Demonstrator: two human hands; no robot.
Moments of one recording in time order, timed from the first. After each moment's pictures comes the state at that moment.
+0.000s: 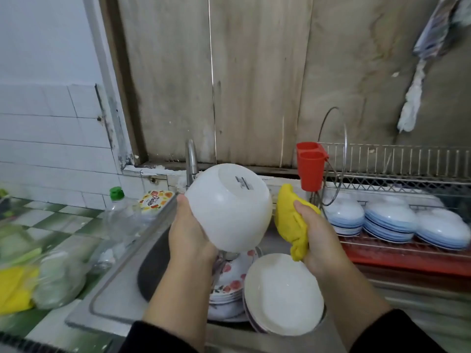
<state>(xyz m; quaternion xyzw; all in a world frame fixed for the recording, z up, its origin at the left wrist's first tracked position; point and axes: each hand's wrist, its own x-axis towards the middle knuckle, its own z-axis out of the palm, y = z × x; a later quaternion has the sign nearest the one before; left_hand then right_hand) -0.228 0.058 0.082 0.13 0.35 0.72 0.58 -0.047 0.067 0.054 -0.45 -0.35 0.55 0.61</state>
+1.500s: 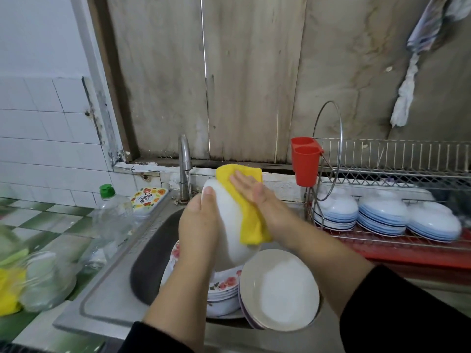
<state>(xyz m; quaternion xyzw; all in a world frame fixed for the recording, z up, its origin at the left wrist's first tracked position) -0.216 0.046 0.084 0.45 0.60 0.60 0.29 -0.089 0.057 0.095 -0.40 -0.79 0.24 0.39</state>
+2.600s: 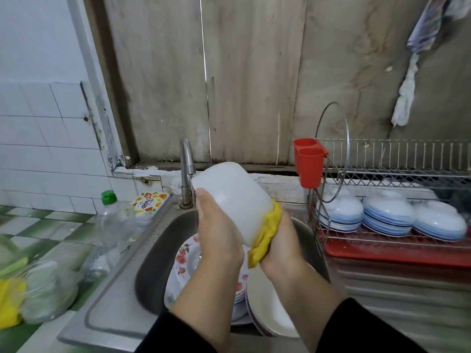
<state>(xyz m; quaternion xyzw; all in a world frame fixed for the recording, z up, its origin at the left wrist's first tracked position) -0.196 0.055 0.092 0.19 0.37 0.71 0.57 -0.118 0.077 0.043 -0.34 -0.27 0.62 0.66</state>
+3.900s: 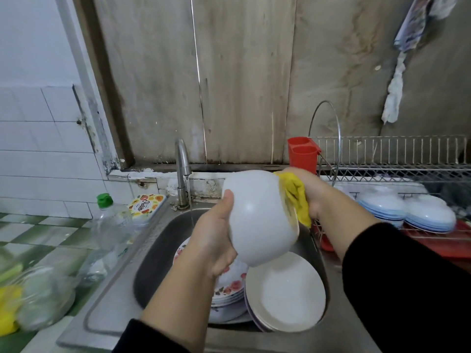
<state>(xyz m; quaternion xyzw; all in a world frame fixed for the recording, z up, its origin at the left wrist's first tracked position) -0.218 0.047 0.088 0.38 0.29 0.50 0.72 -0.044 0.111 0.114 -0.48 -0.43 0.61 0.46</state>
